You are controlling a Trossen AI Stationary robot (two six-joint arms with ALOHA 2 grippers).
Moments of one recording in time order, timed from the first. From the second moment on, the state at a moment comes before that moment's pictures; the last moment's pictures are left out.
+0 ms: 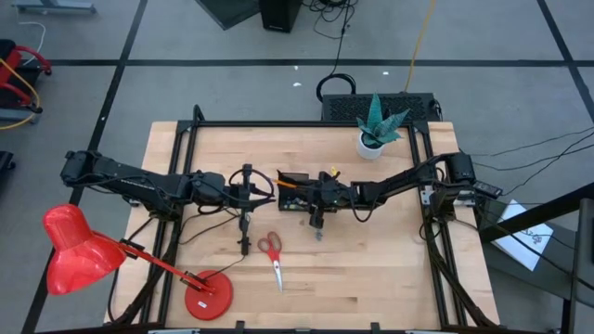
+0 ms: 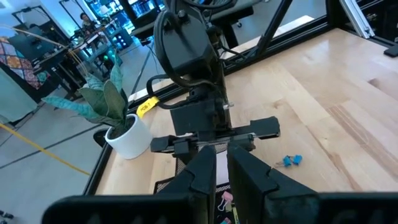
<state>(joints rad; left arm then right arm) -0.11 1.09 0.61 0.23 -0.14 0.38 -0.01 1.81 0.80 0.42 0.18 0.08</state>
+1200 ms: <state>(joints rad) -0.13 1.09 0.61 0.24 -0.13 0.34 0.01 1.80 1.06 0.01 0.21 0.37</state>
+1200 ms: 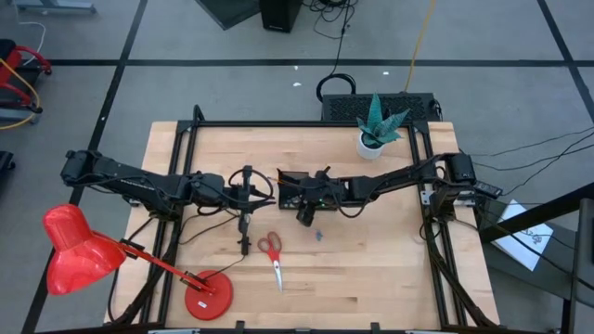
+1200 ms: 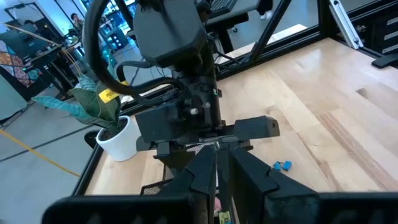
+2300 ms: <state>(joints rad) -0.13 1.09 0.61 0.23 -0.13 0.34 0.01 1.80 1.06 0.05 0.18 0.40</state>
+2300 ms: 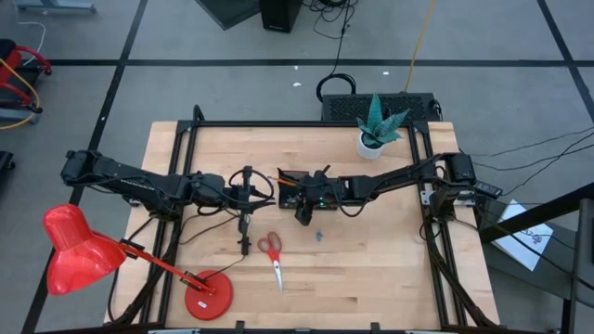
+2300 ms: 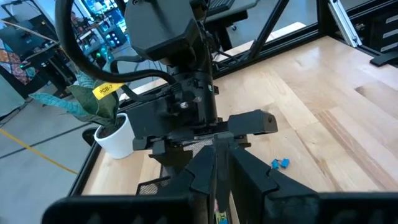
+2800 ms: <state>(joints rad) -0.13 1.09 0.61 0.13 -0.13 0.28 0.07 1.80 1.06 0.14 0.26 0.11</state>
